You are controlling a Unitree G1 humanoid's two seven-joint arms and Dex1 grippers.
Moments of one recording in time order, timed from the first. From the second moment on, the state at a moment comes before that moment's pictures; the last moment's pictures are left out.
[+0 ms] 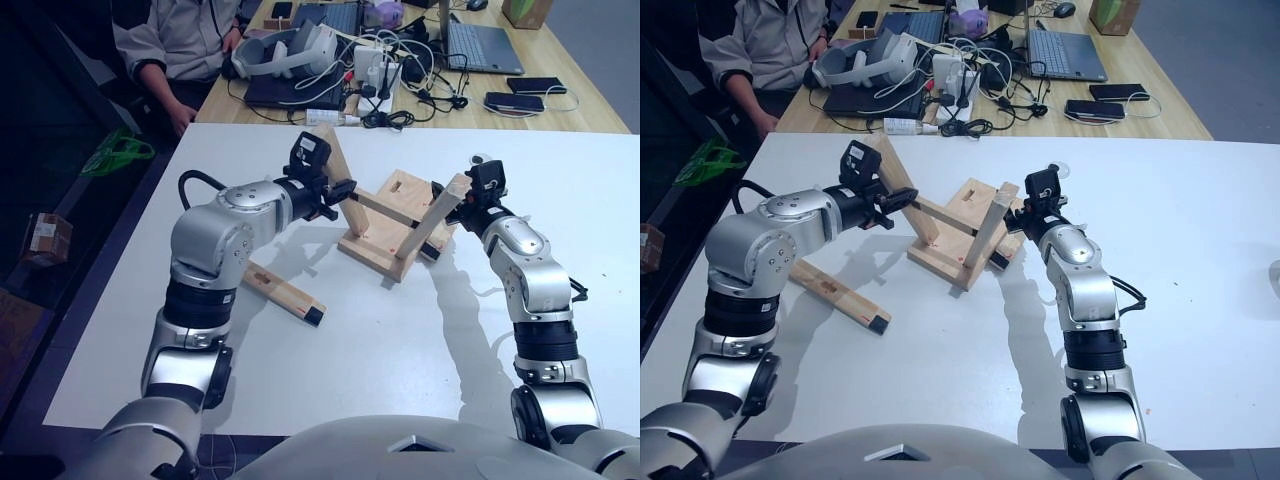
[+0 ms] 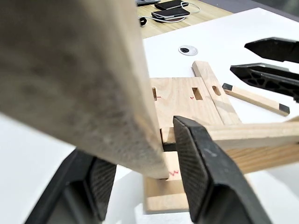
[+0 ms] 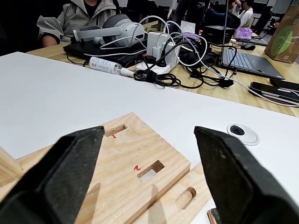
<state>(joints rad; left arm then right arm) -0.55 0.41 -0.16 -0.22 -0.43 1.05 -0.32 -0.32 -0.21 0.00 -0.04 0.11 0.52 0.25</state>
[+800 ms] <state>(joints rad) -0.68 0.32 0.23 -0.22 -0.49 1.00 -0.23 -0.32 -0.22 0.00 -0.05 0.11 0.53 0.25</state>
